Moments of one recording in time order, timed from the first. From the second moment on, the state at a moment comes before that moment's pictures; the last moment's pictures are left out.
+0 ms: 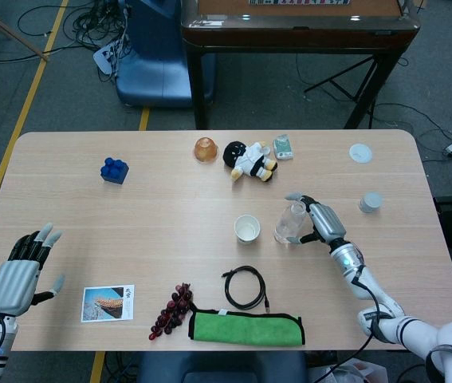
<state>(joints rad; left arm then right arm) -0.19 -1.14 -0.05 -1.73 1.44 1.39 0.19 0.64 -1.65 0.12 -0.96 -1.40 0.94 0.63</state>
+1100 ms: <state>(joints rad) -0.21 -1.21 -0.08 -1.65 1.45 1.40 0.22 0.29 -1.16 0.05 -1.57 -1.38 1.32 0.13</state>
